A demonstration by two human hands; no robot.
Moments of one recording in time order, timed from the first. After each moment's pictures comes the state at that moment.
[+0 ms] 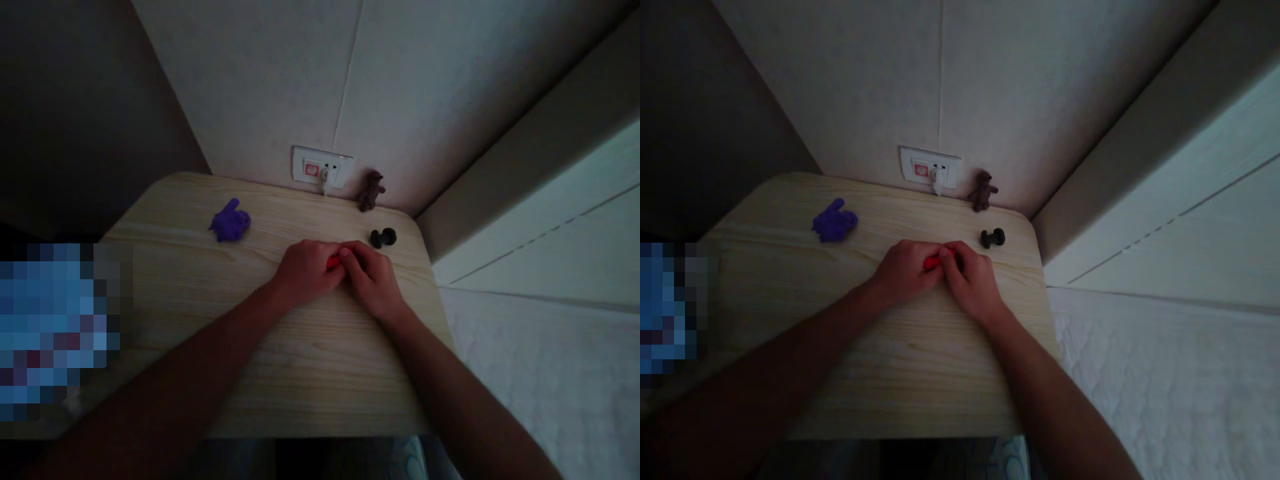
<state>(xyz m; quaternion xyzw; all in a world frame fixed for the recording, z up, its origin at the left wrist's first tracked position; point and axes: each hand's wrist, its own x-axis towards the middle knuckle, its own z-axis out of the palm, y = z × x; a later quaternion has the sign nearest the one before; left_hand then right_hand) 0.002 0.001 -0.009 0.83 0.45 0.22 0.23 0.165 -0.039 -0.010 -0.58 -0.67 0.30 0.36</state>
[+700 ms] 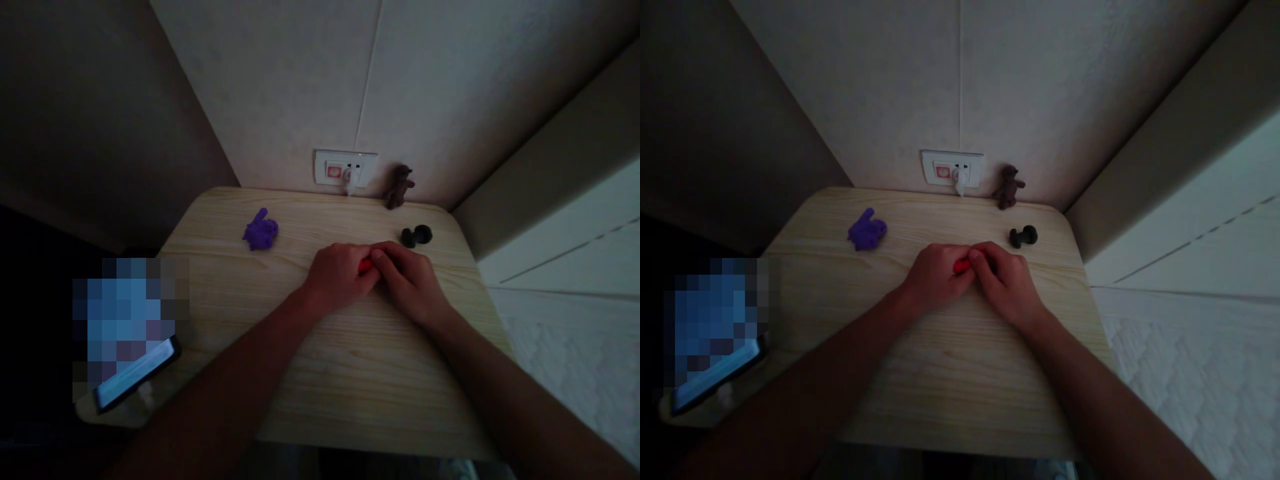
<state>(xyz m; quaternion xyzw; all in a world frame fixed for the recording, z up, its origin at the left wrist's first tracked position) 0.001 0.001 -0.010 0.84 0.44 0.21 0.23 0.168 -0.039 -0.011 -0.56 -0.67 0.31 0.38</state>
